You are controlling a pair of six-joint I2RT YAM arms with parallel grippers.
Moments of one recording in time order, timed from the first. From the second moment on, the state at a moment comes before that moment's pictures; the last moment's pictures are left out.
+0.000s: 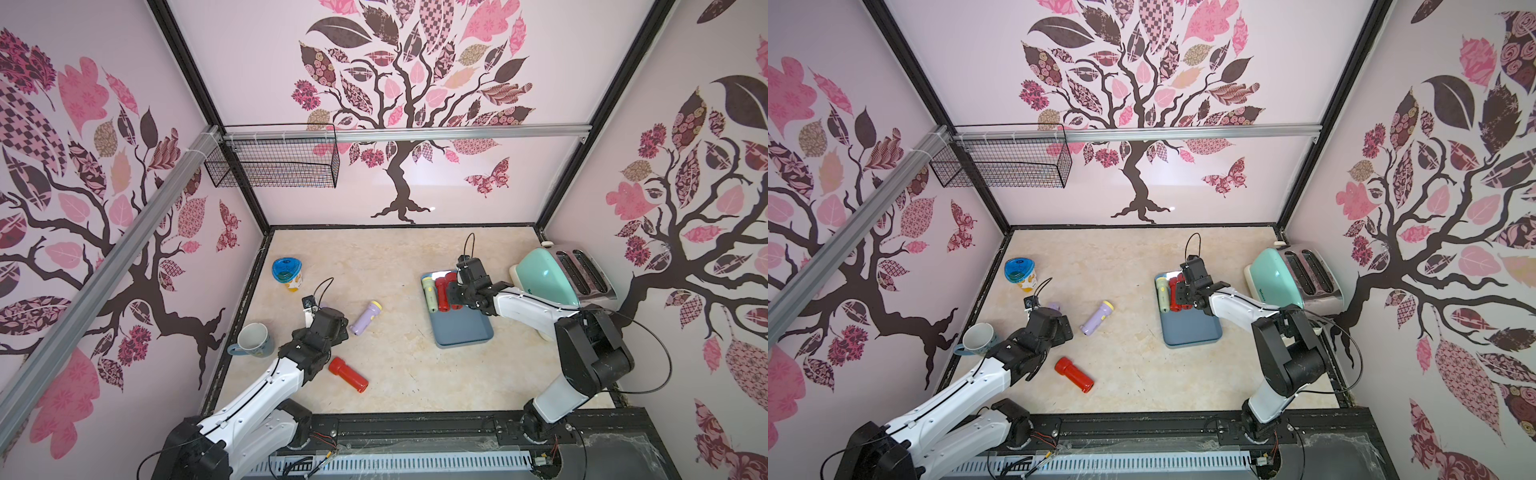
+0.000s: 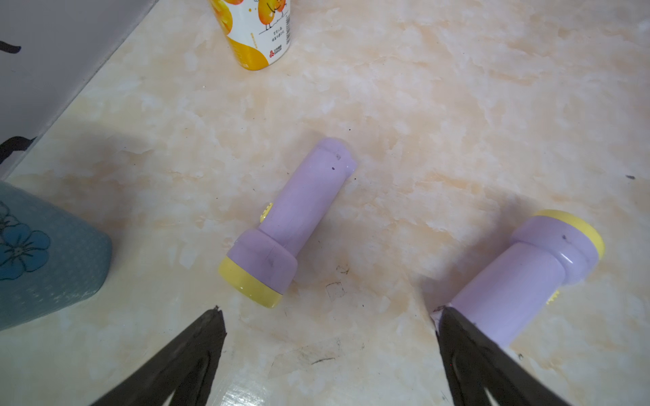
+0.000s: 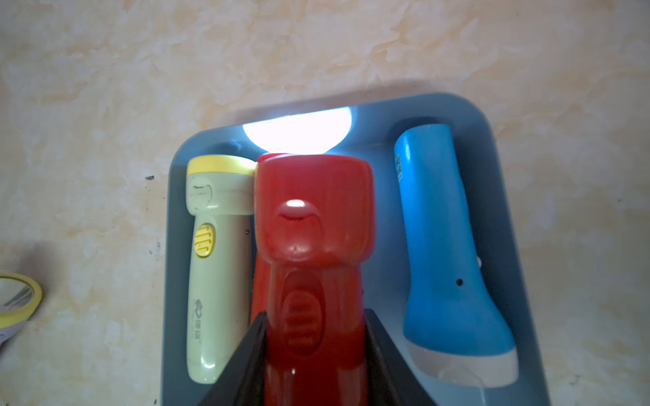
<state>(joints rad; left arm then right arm) -0.48 0.97 0.48 -0.41 -0.51 -0.64 0.42 1.64 0.97 -0.21 0.09 0.39</state>
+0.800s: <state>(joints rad) -0.47 1.44 0.71 -0.21 -0.02 -0.48 0.35 1.69 1.01 -0.22 -0.02 0.40</state>
